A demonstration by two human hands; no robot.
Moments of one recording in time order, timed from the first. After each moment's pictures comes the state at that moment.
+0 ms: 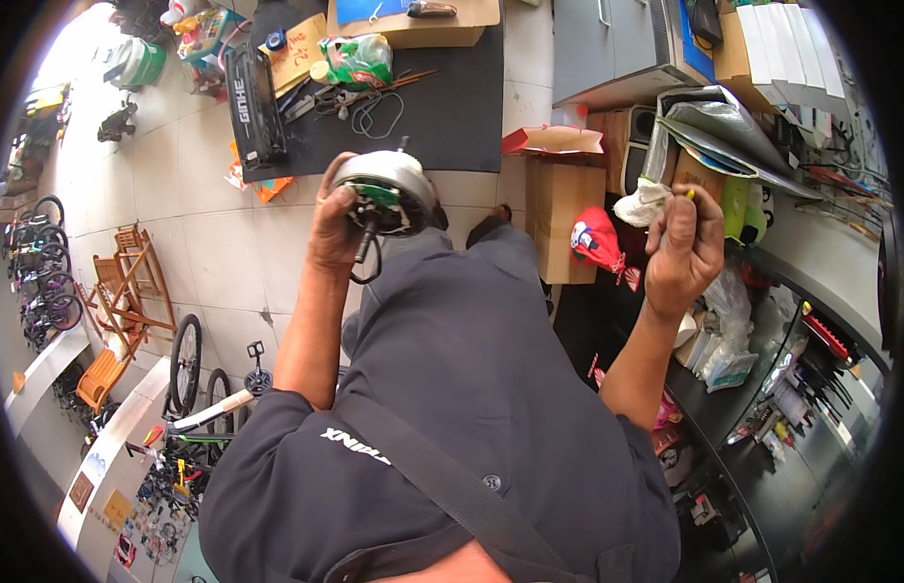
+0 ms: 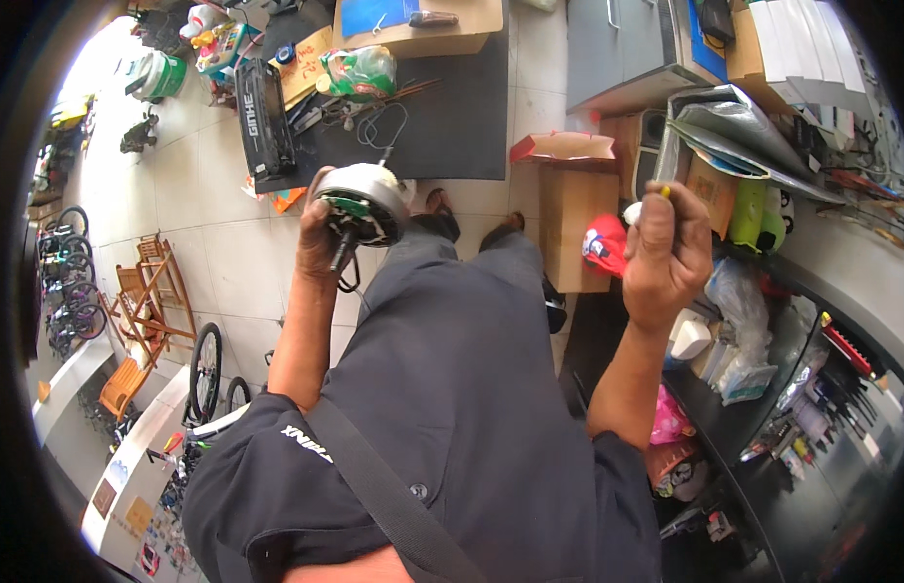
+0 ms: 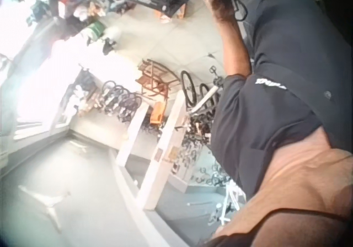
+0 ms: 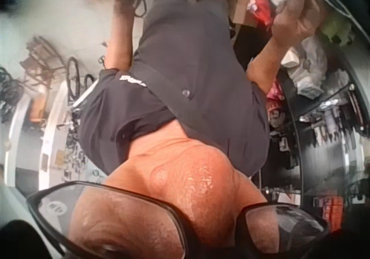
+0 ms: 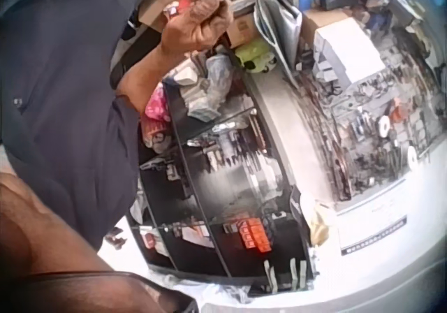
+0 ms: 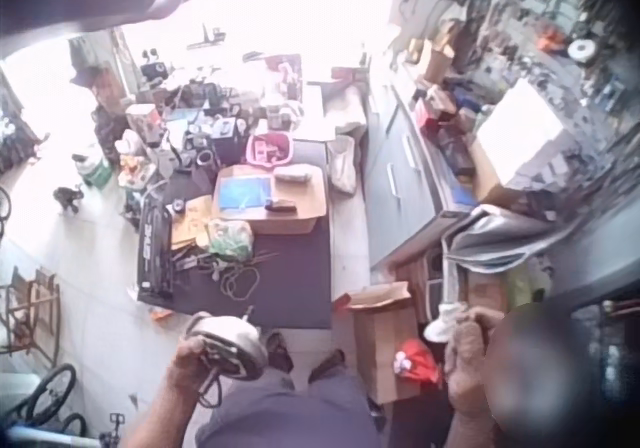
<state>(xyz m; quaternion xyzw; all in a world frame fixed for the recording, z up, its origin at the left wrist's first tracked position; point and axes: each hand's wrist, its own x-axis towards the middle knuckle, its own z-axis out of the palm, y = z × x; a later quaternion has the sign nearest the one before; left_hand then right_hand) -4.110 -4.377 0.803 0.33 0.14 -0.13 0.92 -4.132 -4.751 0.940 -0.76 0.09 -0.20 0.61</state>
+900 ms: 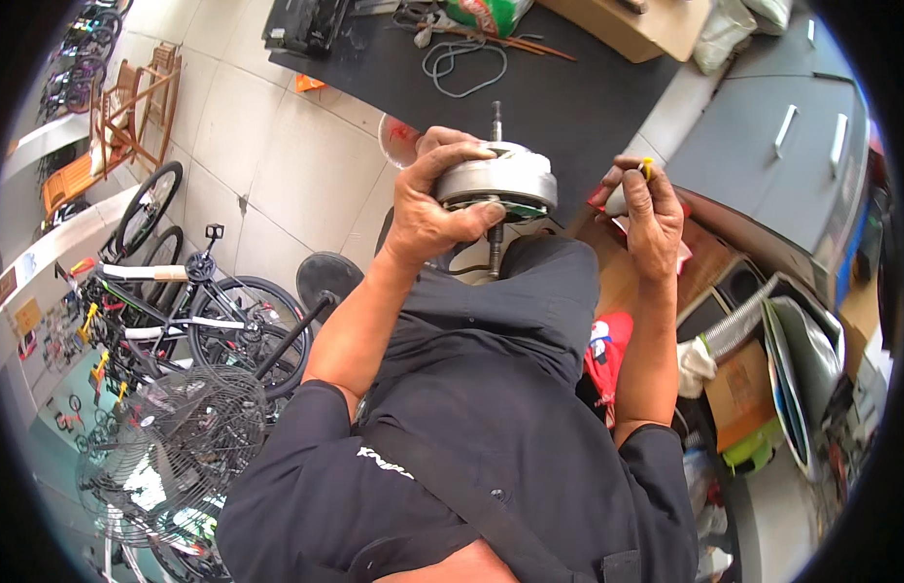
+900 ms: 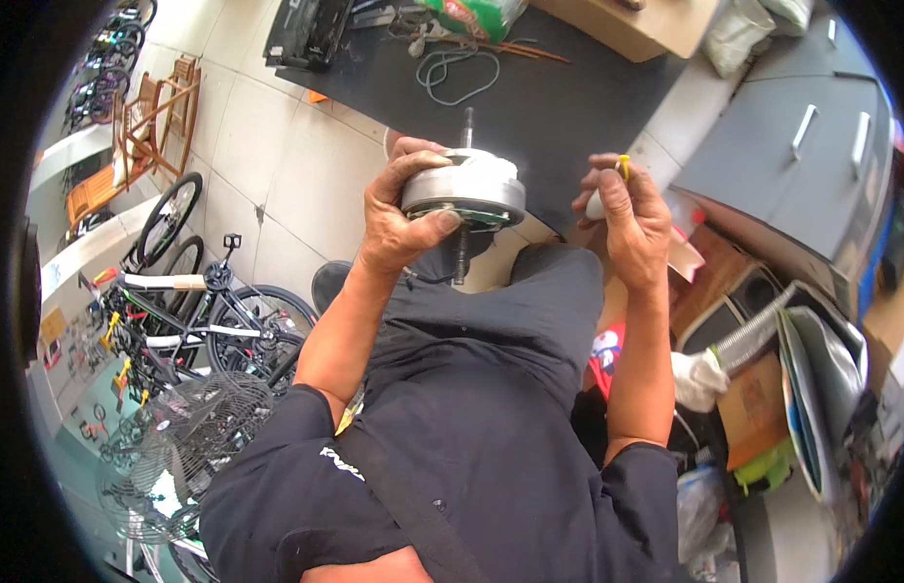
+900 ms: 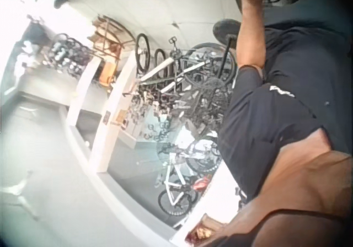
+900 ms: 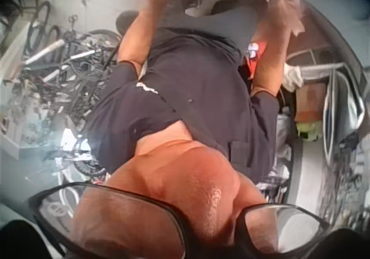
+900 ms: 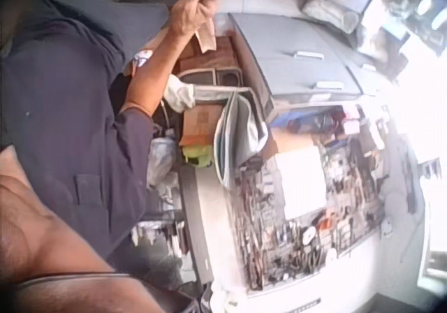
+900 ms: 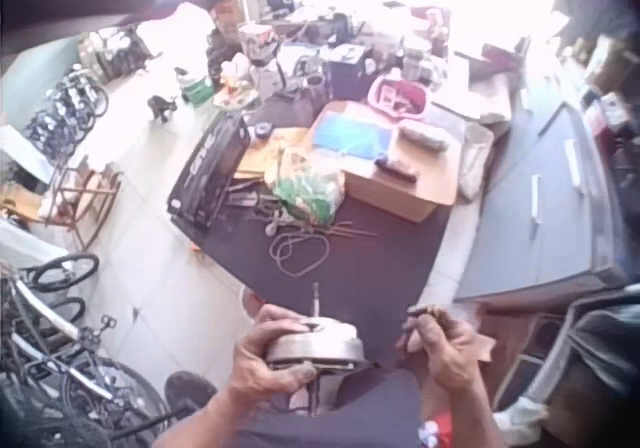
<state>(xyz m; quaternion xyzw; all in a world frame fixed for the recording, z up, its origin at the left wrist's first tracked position) -4.104 -4.465 0.627 0.68 0.11 0.14 0.71 -3.984 -4.720 0.626 -0.64 -0.02 0.25 0.73</state>
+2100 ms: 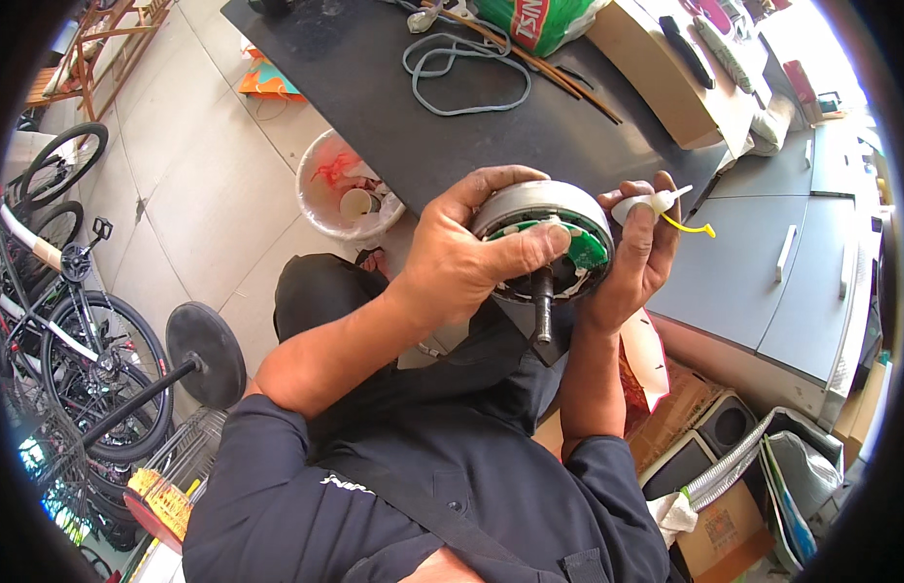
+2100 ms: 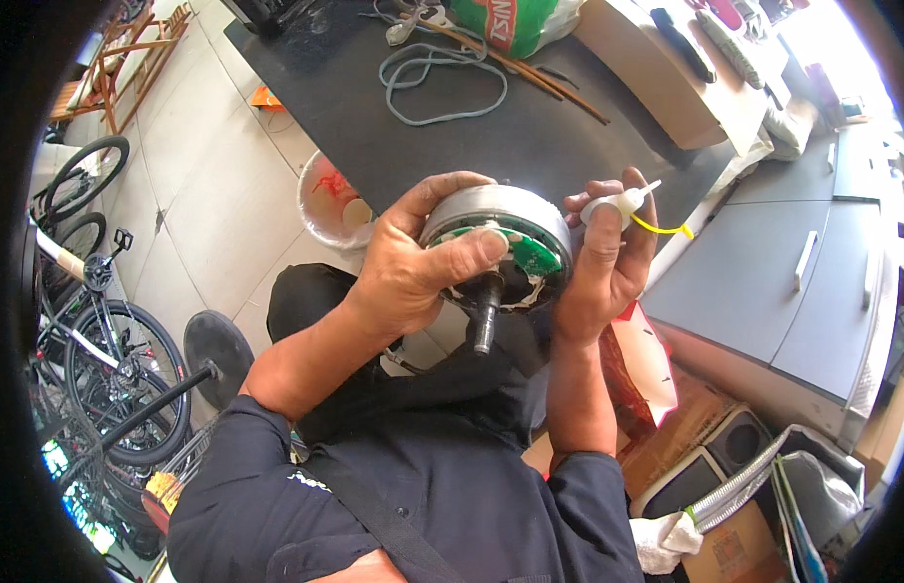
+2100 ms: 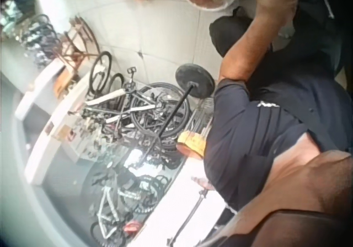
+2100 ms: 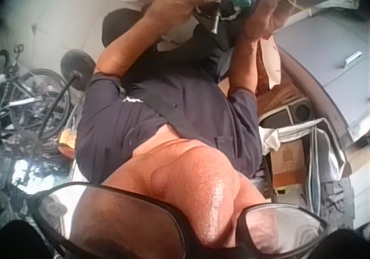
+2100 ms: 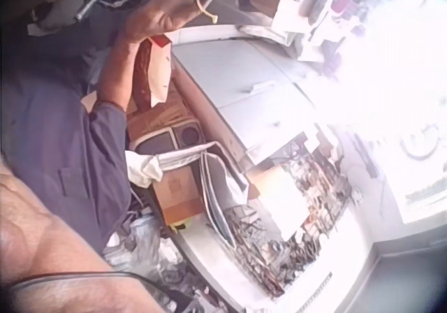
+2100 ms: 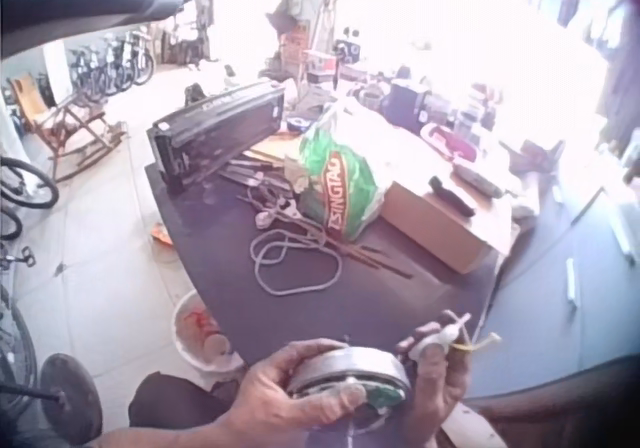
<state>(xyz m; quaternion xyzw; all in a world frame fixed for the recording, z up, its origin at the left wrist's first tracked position) -4.073 -4.506 0.456 0.38 0.16 0.12 0.90 -3.964 -4.637 0.433 -0.56 -0.18 0.00 0.81</state>
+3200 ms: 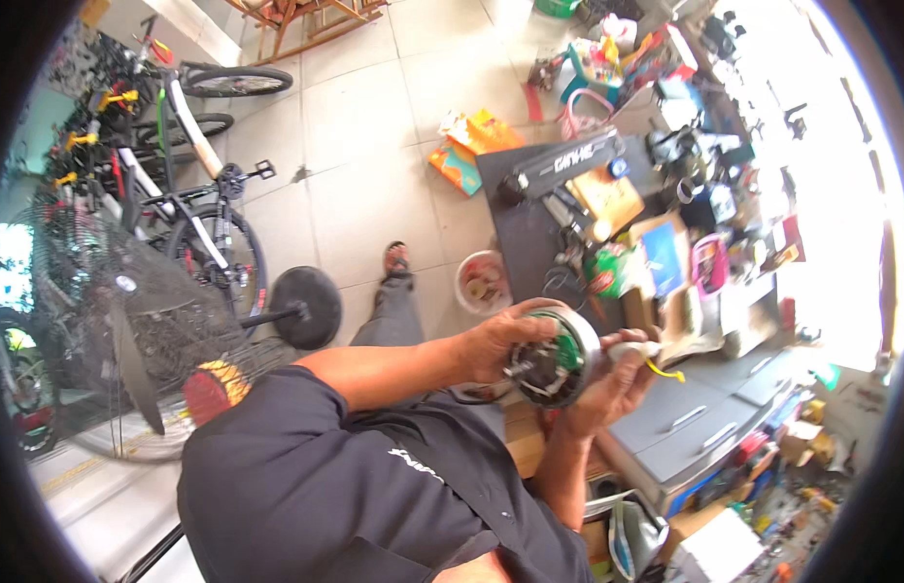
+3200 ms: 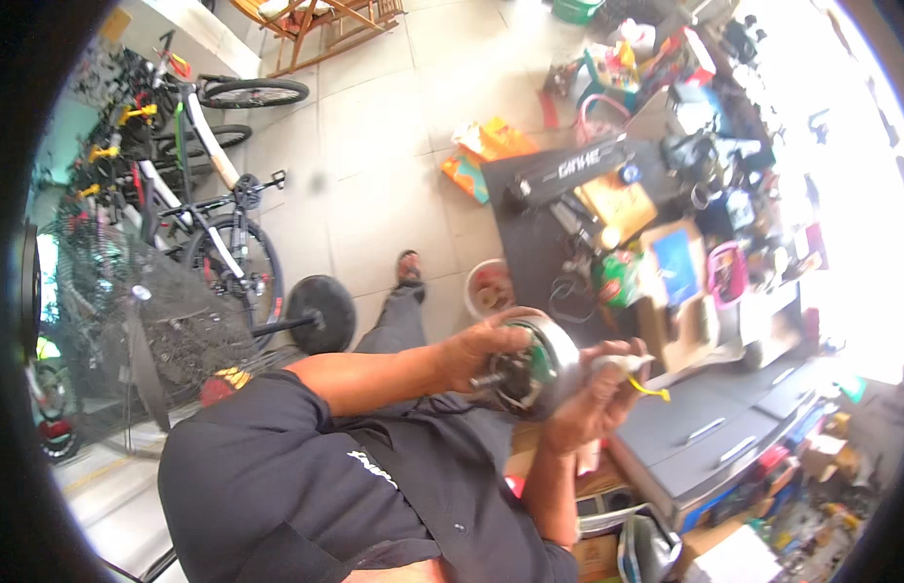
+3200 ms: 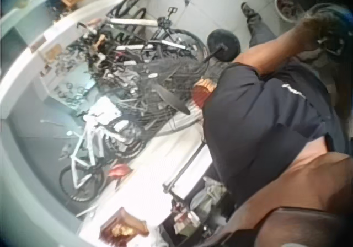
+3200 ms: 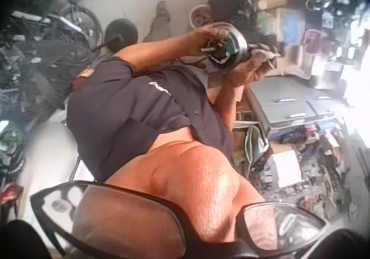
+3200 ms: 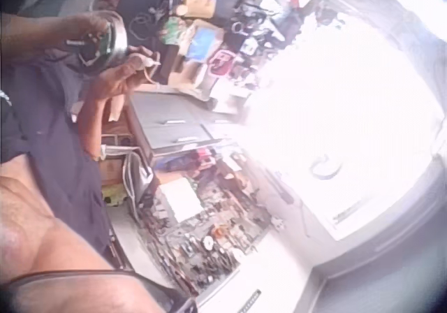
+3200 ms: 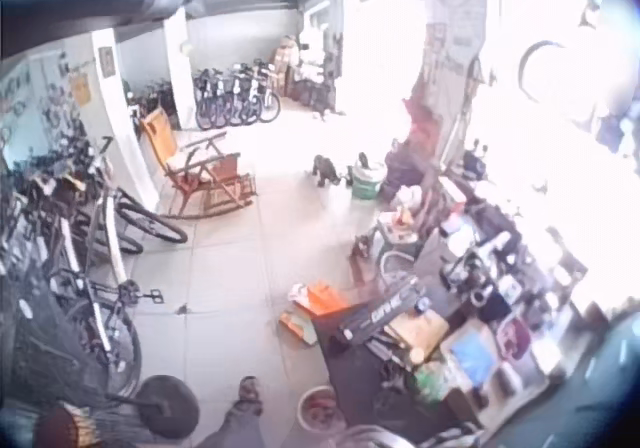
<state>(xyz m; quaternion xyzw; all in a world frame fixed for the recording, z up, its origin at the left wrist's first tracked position) -4.171 -4.332 0.803 0.09 0.15 0.08 0.98 -4.066 -4.446 0.858 -0.58 -0.15 0.11 0.80</state>
